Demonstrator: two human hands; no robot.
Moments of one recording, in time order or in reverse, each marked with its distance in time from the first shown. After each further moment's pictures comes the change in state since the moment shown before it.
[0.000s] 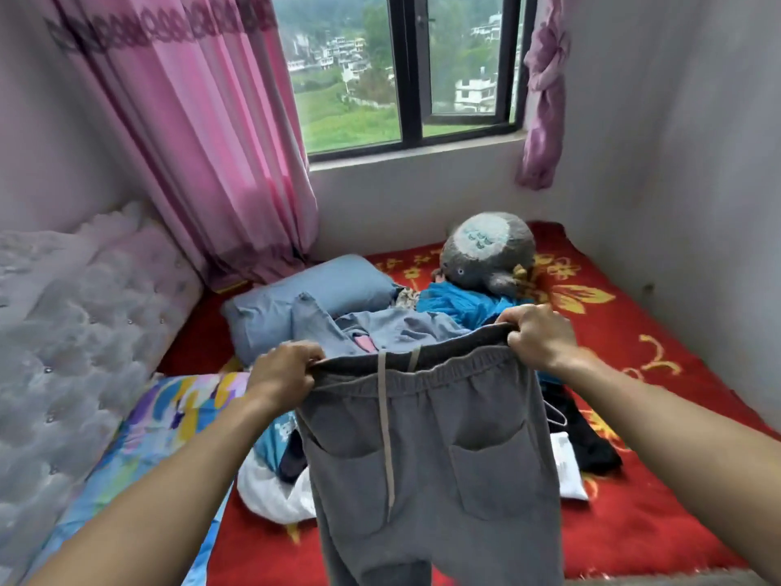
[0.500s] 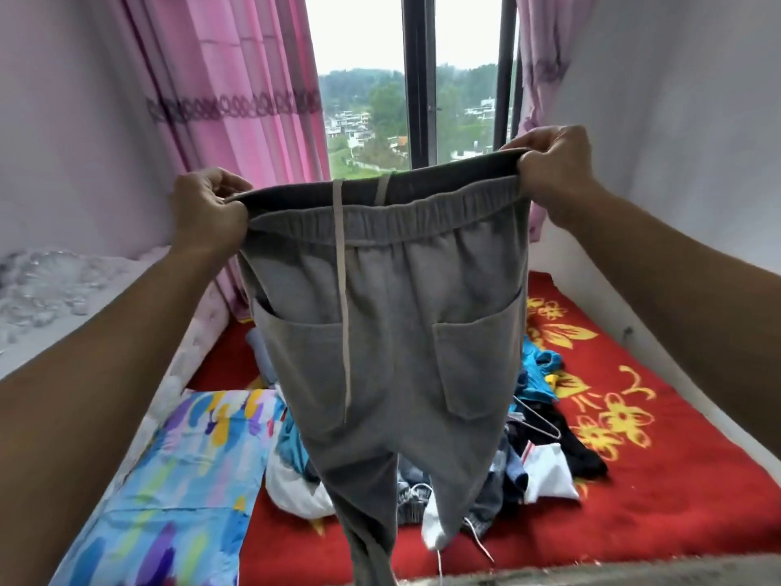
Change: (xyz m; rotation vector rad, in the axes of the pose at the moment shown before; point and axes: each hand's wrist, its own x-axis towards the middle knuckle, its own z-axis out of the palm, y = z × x) left_hand -0.114 -0.032 -0.272 -0.724 0.841 -0.072; right_hand -0.089 -0.180 -0.243 0.761 0.576 -0.054
